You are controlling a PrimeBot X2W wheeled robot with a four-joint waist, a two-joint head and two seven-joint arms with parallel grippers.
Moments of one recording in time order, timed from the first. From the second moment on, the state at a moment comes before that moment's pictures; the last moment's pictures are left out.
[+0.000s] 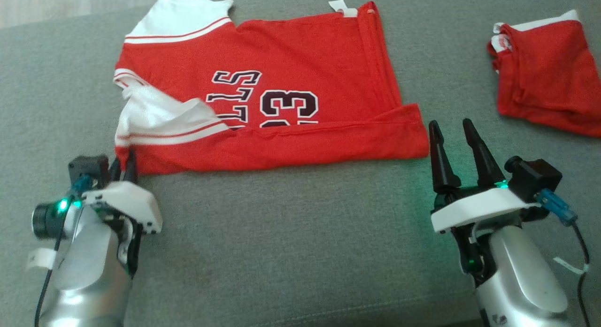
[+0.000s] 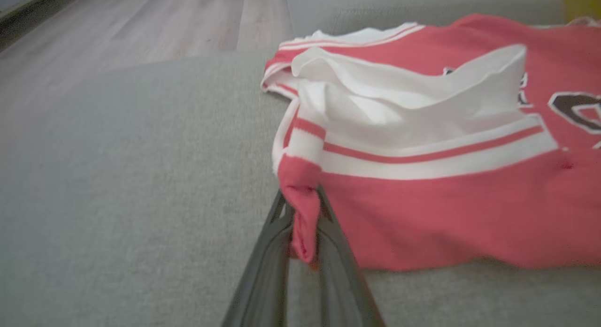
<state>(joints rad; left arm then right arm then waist) -0.50 0.18 -0.17 0.89 -0.19 0.02 -0.25 -0.28 -0.06 0.15 0.37 0.34 0.13 -0.21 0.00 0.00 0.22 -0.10</state>
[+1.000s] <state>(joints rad) -0.38 0.15 -0.21 0.56 -0.13 0.01 -0.25 -0.55 -0.06 0.14 0.95 0.37 0.13 -0.08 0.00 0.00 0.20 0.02</state>
